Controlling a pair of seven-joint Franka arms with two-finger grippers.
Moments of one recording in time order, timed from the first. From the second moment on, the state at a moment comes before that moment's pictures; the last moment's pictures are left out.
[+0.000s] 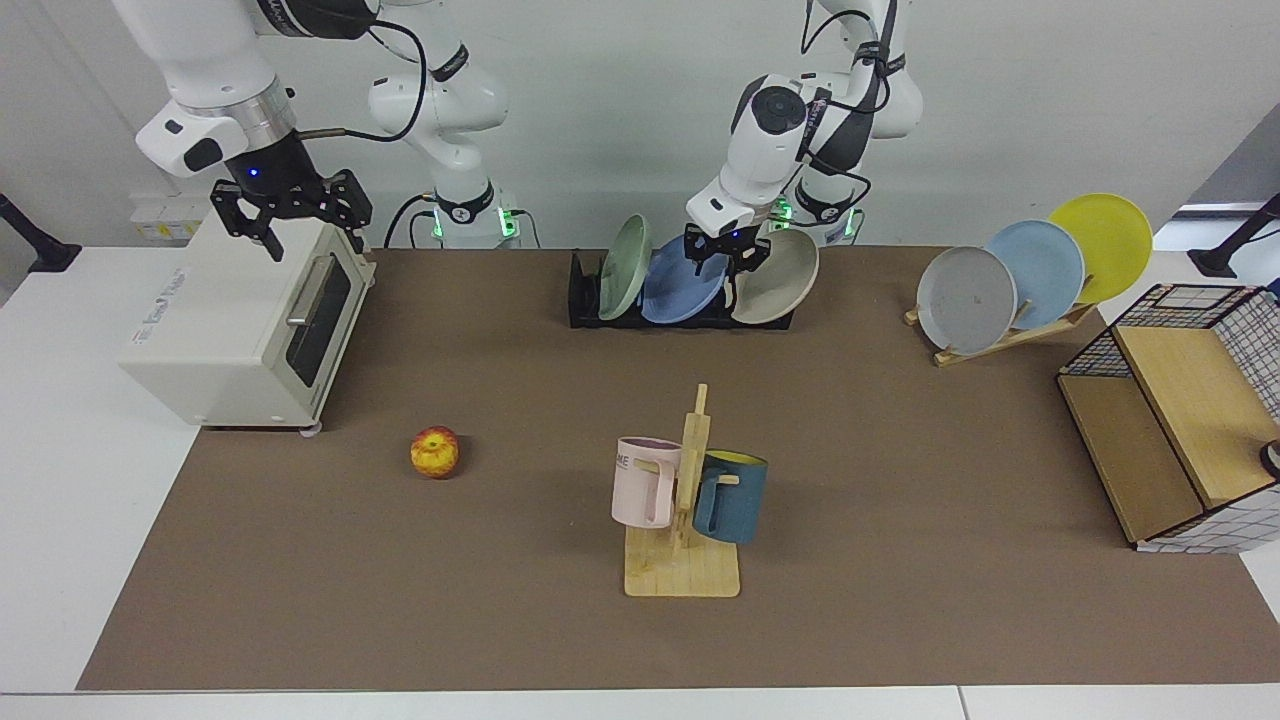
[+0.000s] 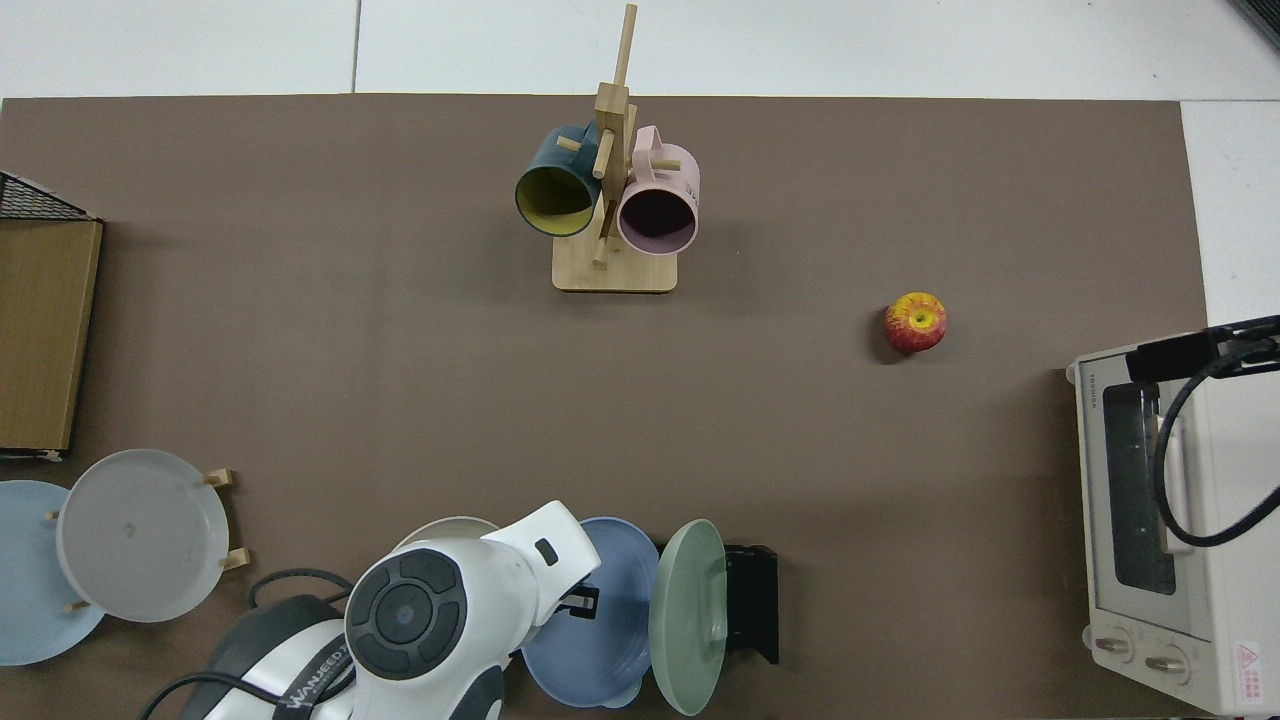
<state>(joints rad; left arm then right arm) -0.24 -0.28 -0.42 -2.43 -0.32 2.13 -0.26 0.10 -0.08 -0.13 -1.63 -0.01 1.57 -0.14</state>
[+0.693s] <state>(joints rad) -0.20 -0.30 -0.42 -2.35 -0.28 2.08 -0.29 0.10 -0.08 -0.13 -1.63 -0.01 1.57 -0.14</state>
